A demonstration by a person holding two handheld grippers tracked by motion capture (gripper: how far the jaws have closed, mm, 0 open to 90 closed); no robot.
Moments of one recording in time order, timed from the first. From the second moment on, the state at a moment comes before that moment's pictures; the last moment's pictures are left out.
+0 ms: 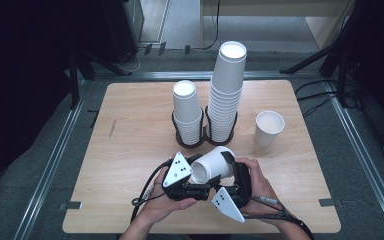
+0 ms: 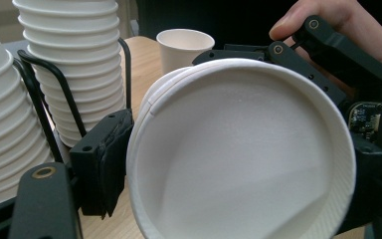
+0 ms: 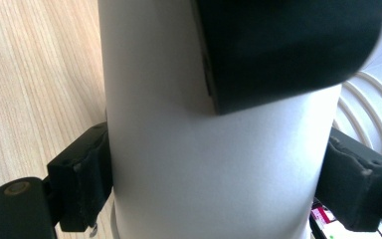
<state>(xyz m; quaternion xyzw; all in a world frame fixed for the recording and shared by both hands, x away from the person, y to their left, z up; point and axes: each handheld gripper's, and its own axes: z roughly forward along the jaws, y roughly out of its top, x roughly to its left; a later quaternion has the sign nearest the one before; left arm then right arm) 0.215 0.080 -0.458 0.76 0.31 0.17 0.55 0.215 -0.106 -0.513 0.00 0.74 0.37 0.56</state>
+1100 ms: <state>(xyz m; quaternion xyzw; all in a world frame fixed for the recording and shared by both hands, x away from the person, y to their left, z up) 0.215 0.084 -0.460 0.76 0.31 0.17 0.55 0.215 -0.106 -0.514 0.00 0.75 0.38 0.55</state>
